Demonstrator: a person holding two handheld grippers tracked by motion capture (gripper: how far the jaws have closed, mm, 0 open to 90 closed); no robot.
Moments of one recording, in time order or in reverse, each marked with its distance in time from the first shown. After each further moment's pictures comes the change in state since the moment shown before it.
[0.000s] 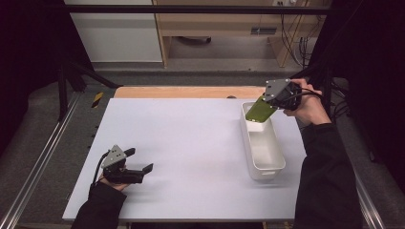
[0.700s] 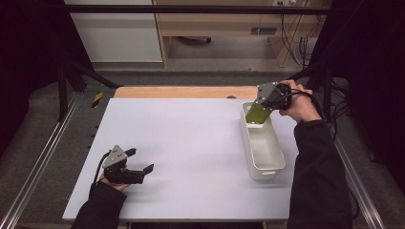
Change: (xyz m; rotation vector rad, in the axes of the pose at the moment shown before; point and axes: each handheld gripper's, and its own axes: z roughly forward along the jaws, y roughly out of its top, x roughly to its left) left arm 0.000 -0.001 0.001 0.006 -0.004 0.010; right arm -0.001 0.000 0.035 0.052 0.052 -0.091
